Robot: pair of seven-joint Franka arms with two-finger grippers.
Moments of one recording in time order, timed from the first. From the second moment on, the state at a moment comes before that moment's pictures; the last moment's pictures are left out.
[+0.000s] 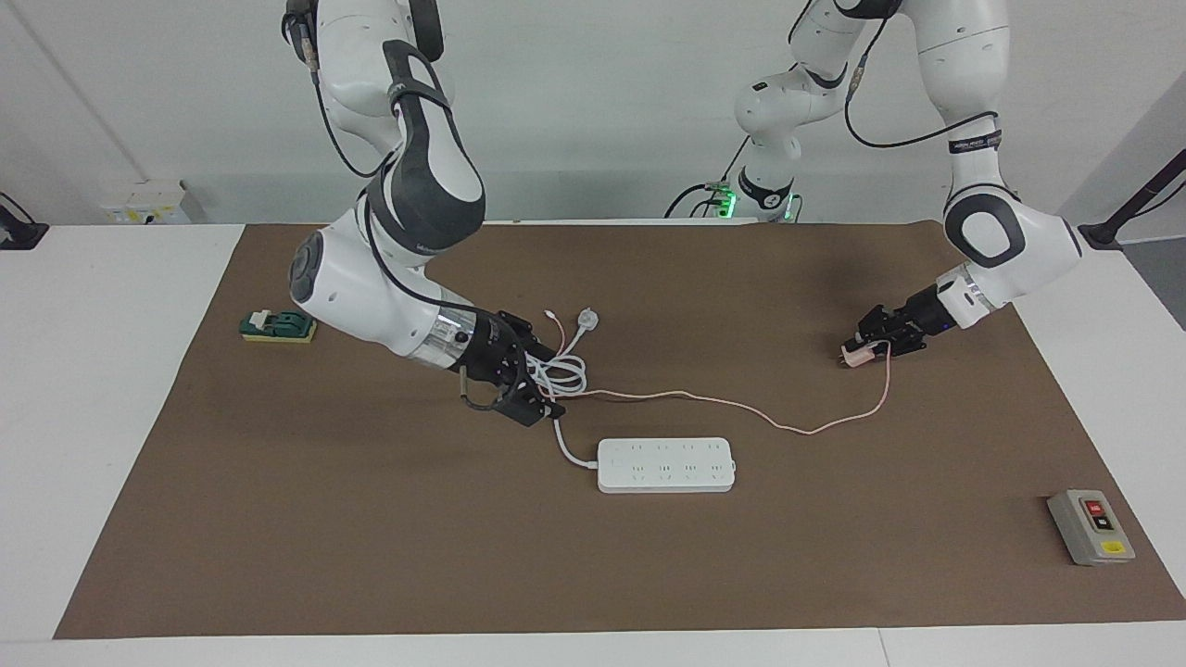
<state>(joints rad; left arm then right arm) 0.28 0.17 0.00 -2.17 -0.70 2.03 0.86 0.36 0.42 -0.16 -1.41 0.77 1.87 1.34</state>
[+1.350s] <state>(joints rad) 0.04 0.03 -0.03 -1.55 0.00 1.57 -0.13 0.17 0.13 -0.17 -1.42 0.12 1.53 0.22</state>
